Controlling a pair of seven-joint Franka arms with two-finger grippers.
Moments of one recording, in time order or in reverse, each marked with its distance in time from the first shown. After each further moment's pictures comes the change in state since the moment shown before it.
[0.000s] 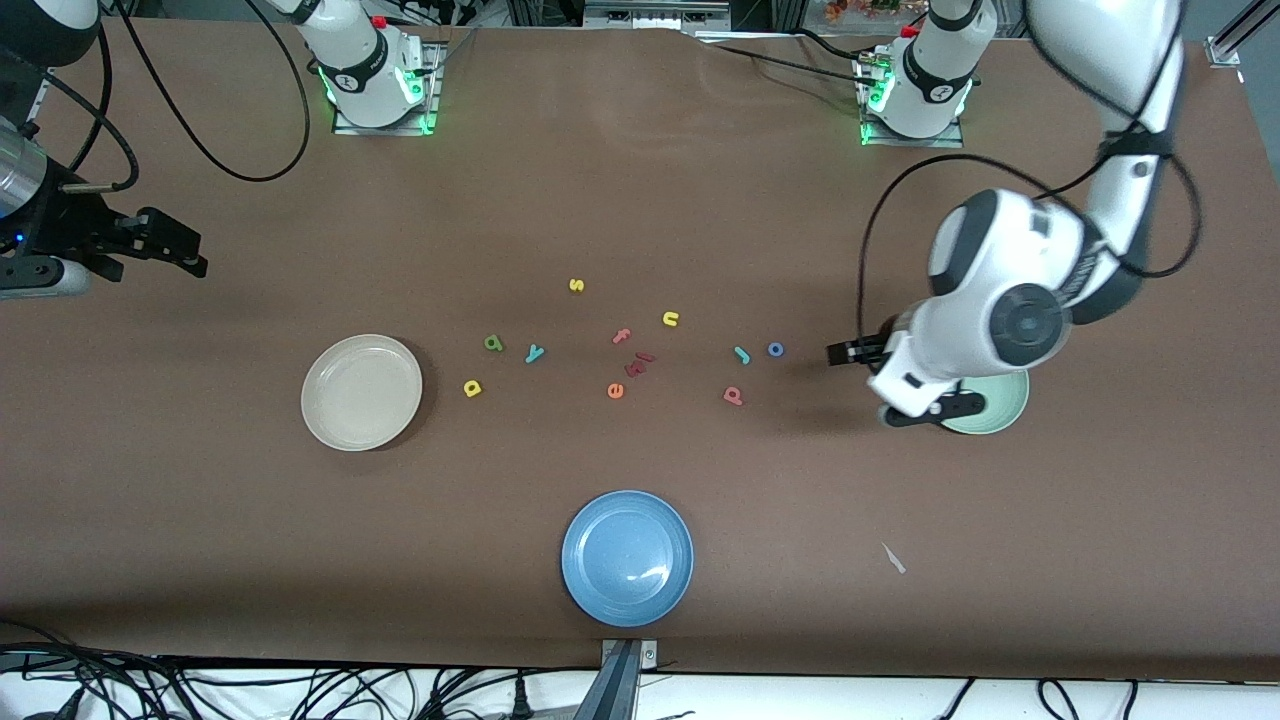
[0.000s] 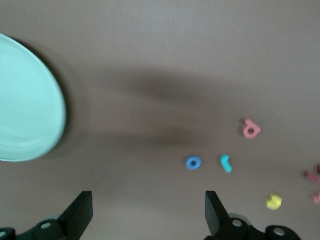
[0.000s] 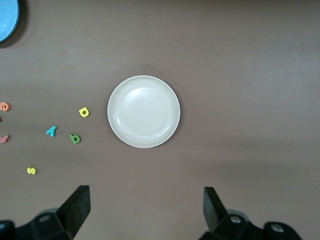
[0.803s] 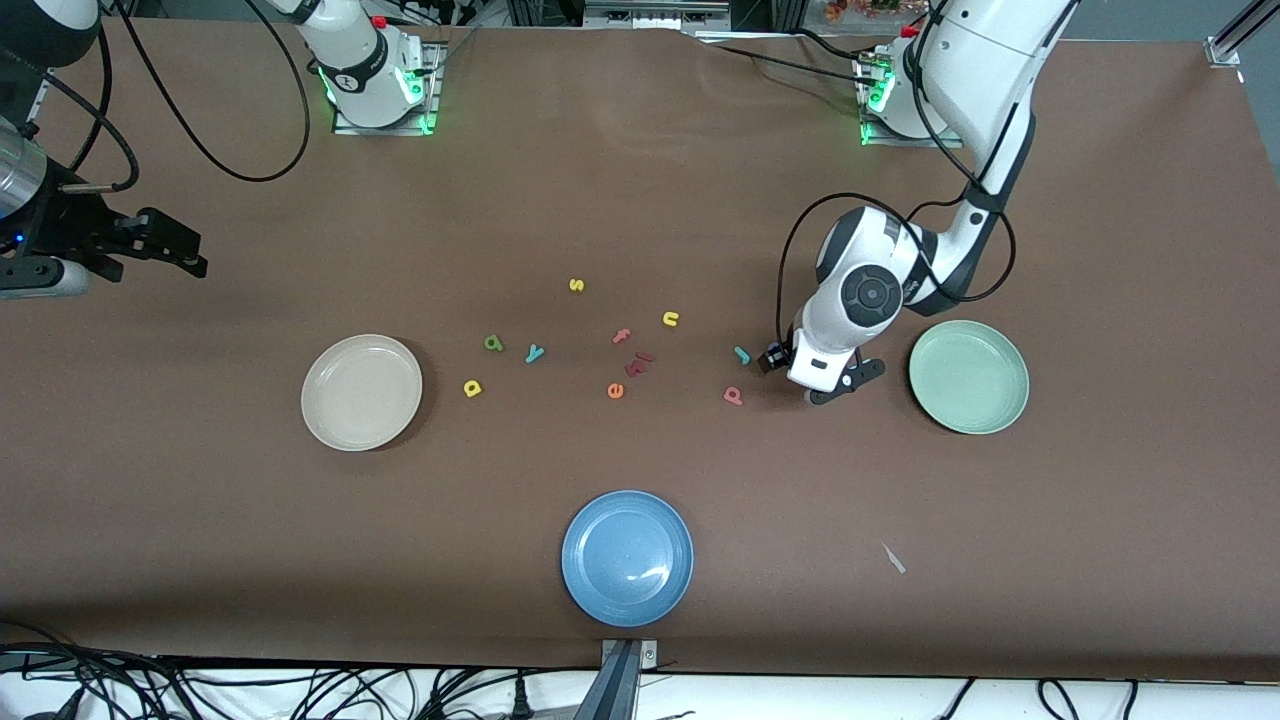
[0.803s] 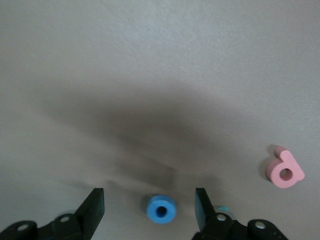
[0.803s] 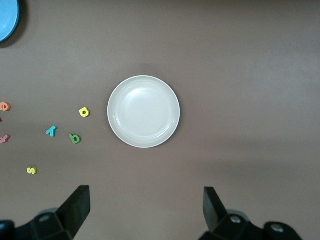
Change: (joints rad) left arm -0.110 0.090 -0.017 -0.298 0.000 0.527 -0.319; right arm 0.000 0.000 0.000 0.000 0.000 0.000 0.000
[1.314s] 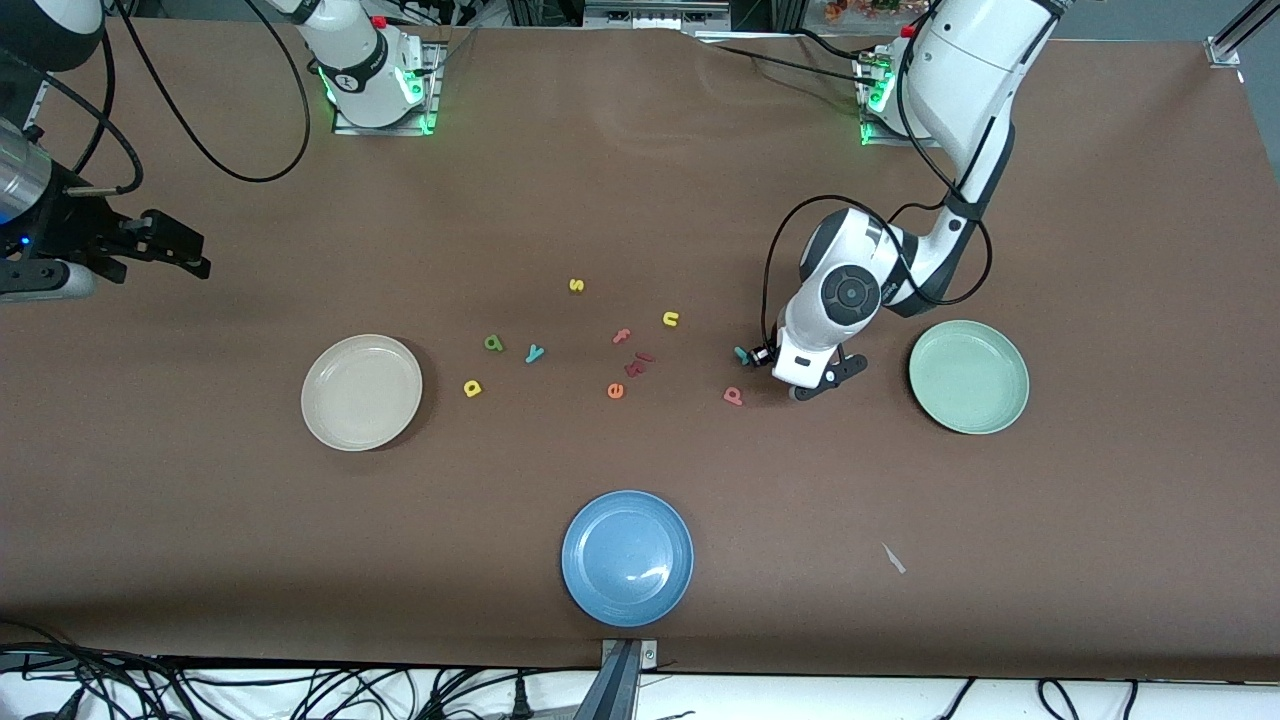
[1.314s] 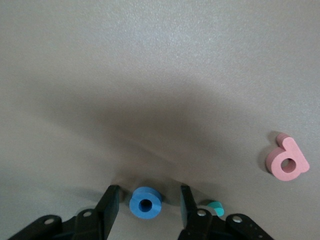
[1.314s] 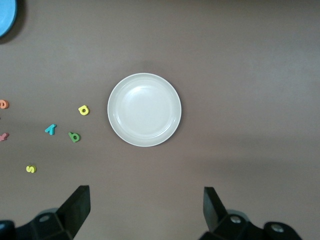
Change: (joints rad) left arm -0.005 0.027 -0.019 0.004 0.000 0.011 -0.025; right arm 0.004 0.023 0.001 -0.002 0.000 -0.001 0.000
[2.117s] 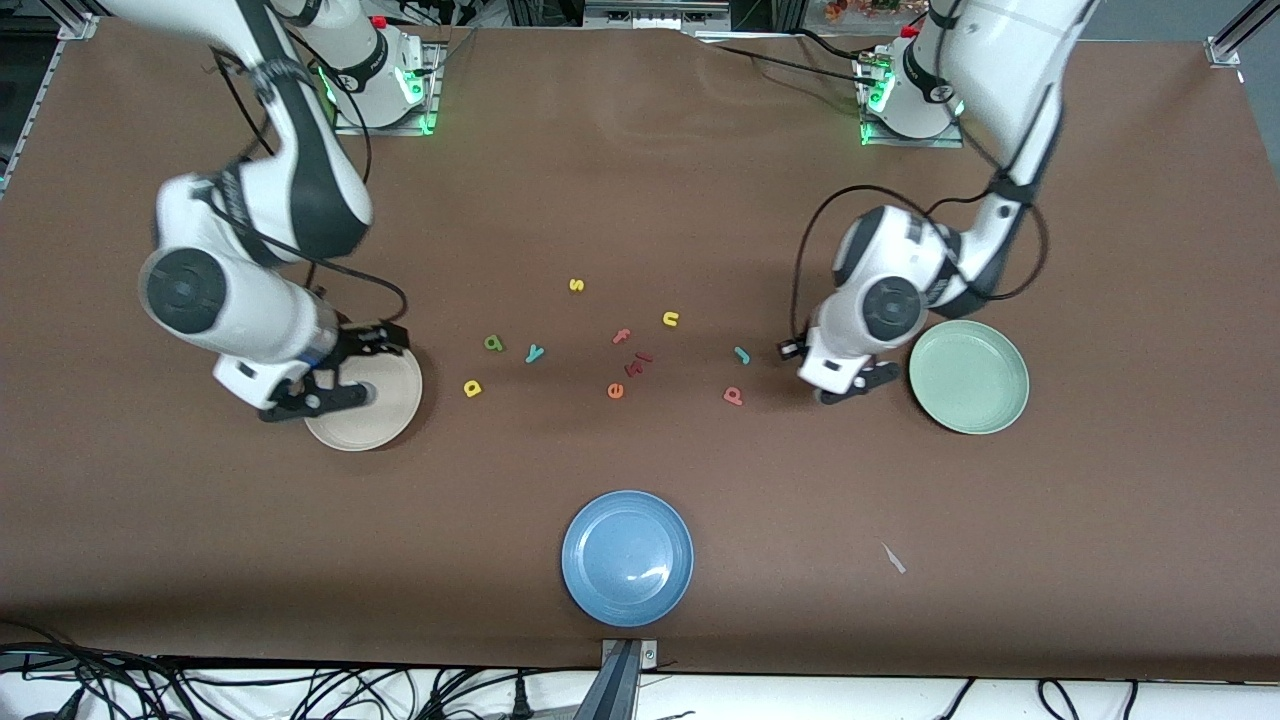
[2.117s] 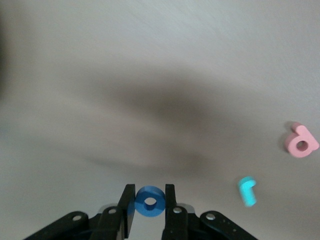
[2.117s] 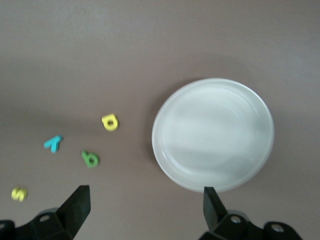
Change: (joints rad) left arm 0.109 -0.122 0.021 0.066 0.003 -0.339 0.246; right arm 0.236 0.375 0.006 -0.010 0.001 0.276 0.102
